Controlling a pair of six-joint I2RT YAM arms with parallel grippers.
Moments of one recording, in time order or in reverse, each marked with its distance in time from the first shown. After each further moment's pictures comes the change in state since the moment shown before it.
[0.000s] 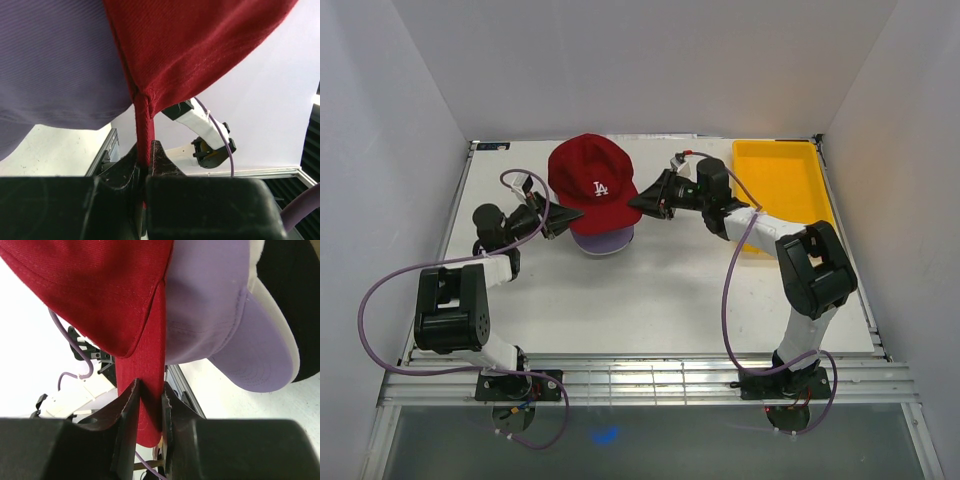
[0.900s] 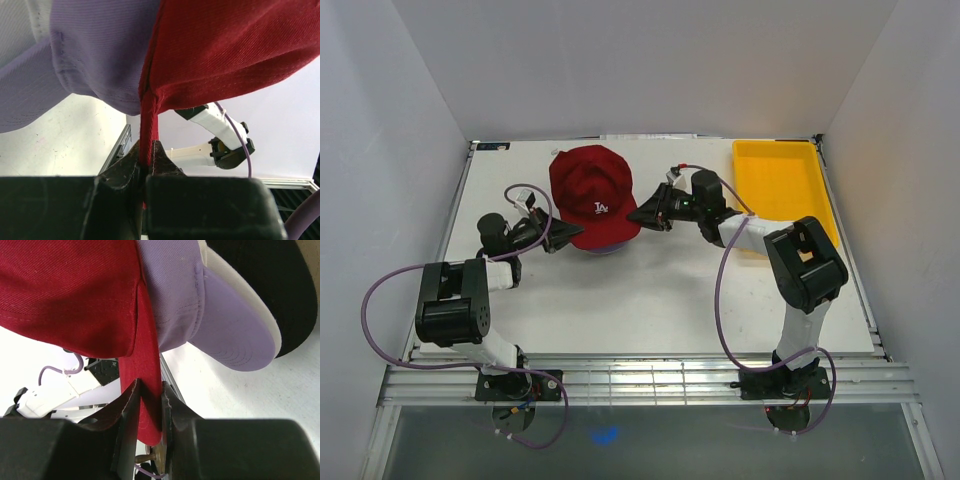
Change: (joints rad) left arm 0.021 0.049 -0.092 -0.064 0.005 0.144; right arm 0.011 0.063 -0.068 0.058 -0.004 -0.040
